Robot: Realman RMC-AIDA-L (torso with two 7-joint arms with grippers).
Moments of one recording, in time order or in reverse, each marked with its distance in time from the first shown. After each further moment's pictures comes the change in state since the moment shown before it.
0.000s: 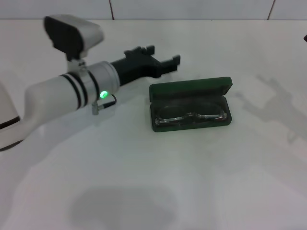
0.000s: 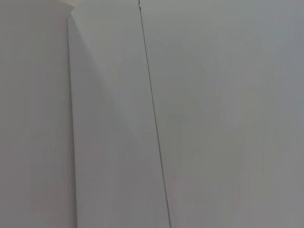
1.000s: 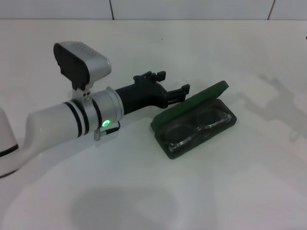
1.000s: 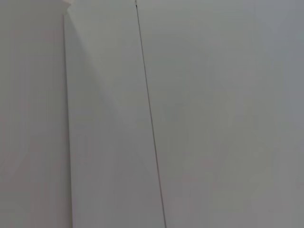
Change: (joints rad) left arm 0.129 -0.005 0.133 0.096 -0.008 0.046 0.048; right arm -0.003 -0.005 0.003 0.000 0.004 0.009 -0.001
